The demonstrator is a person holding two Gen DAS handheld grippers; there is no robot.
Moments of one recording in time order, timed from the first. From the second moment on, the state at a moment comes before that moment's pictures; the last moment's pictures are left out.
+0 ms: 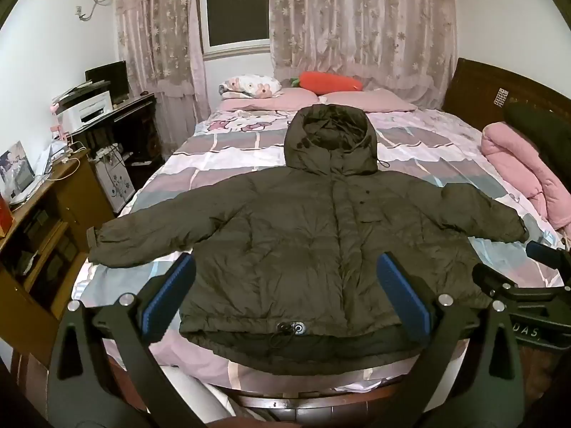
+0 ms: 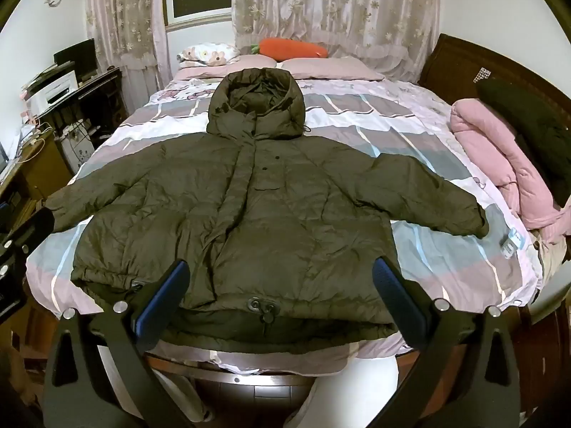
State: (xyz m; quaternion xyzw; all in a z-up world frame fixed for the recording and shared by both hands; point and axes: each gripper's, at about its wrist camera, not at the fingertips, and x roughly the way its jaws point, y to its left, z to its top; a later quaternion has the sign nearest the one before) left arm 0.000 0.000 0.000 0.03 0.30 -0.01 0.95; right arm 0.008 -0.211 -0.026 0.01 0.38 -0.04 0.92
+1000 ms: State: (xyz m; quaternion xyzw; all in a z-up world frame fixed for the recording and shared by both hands) left arm 0.000 0.001 -0.001 0.02 0.31 -0.02 0.95; right arm 0.008 -0.209 -0.028 0.01 0.38 -0.04 0.92
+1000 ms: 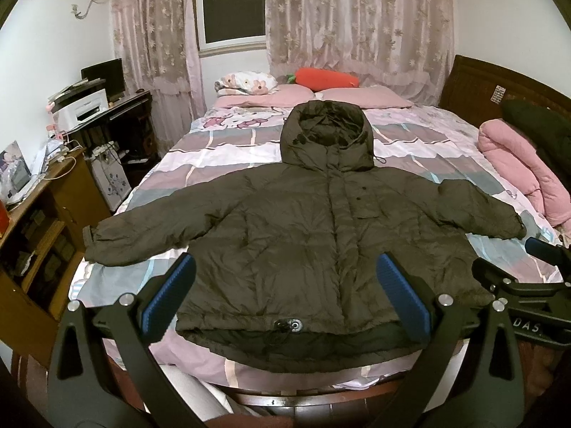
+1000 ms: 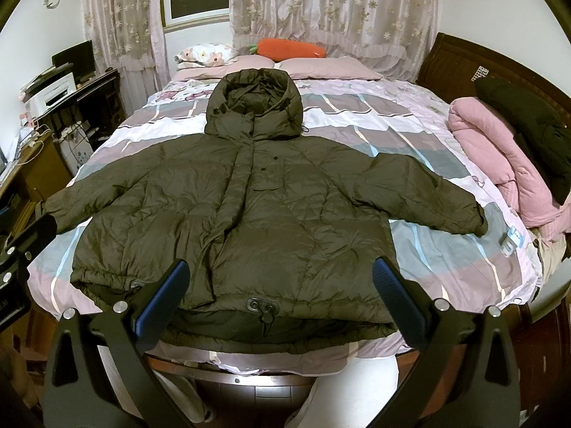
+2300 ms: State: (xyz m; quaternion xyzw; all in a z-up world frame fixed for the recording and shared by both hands) left arm 0.008 -0.002 -0.010 0.04 0.32 0.00 0.95; right arm 0.007 -0.206 -0.029 0.01 0.38 -0.04 0.92
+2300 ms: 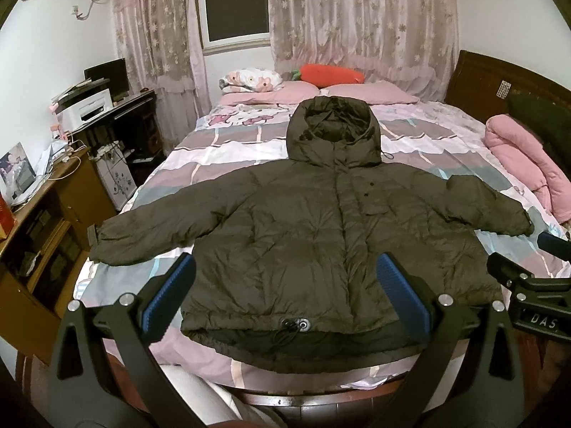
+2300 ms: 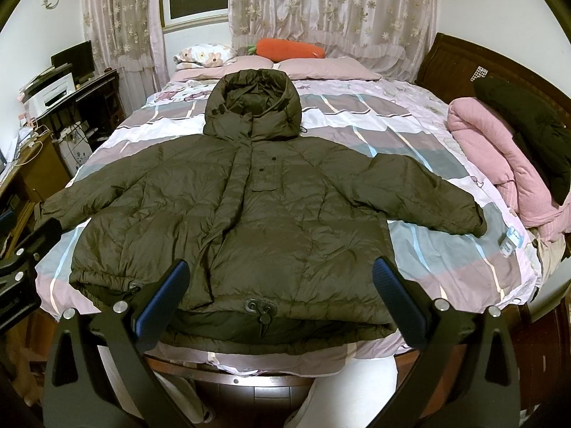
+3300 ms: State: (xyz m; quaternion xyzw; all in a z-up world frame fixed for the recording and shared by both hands) left arm 0.035 0.017 -0.034 0.01 0.38 0.02 0.92; right arm 0.013 -0.206 -0.037 0.02 0.38 -0.04 0.92
